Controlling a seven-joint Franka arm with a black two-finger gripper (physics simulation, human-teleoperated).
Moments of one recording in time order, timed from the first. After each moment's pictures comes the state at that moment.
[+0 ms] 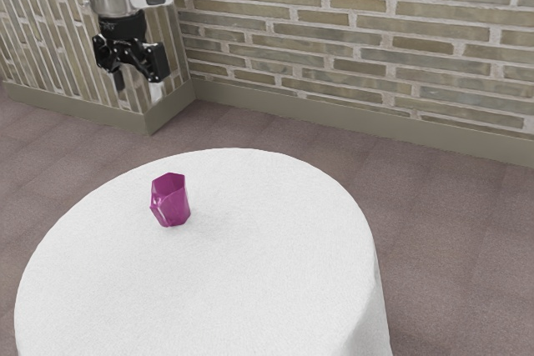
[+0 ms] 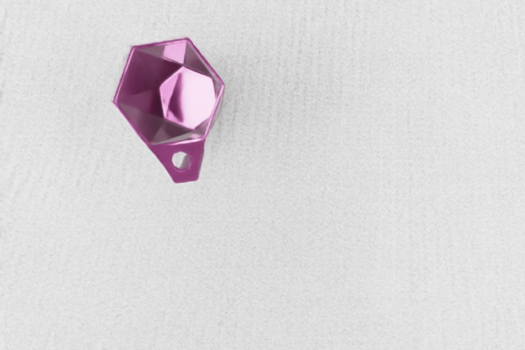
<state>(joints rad) -0.14 0.05 0.19 -1.50 0.01 1.49 0.06</state>
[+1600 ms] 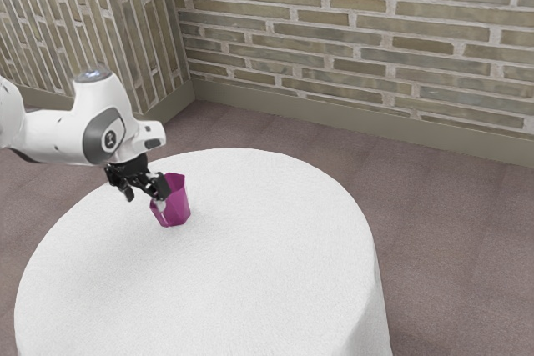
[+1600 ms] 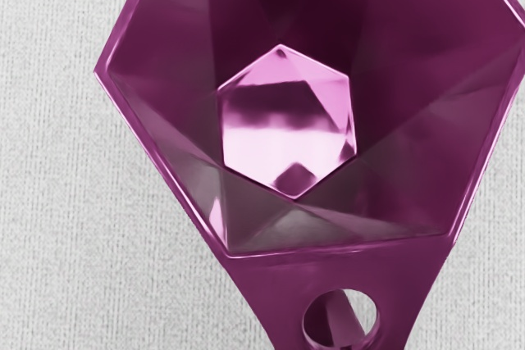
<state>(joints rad) -0.16 0.15 0.36 -2.20 -0.10 2.41 0.23</state>
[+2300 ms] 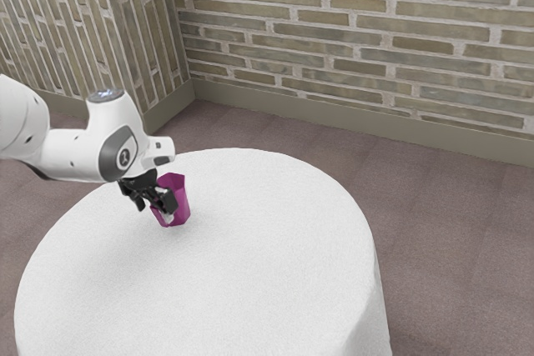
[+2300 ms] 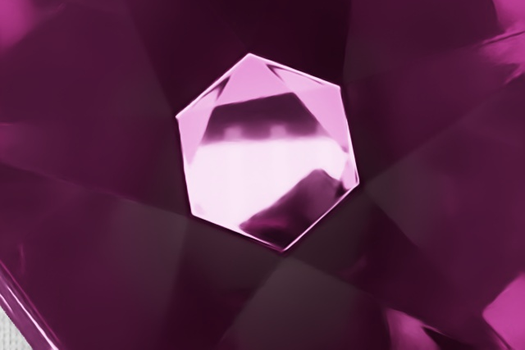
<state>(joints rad) -0.17 0.25 0.35 -2.20 -0.15 2.52 0.34</state>
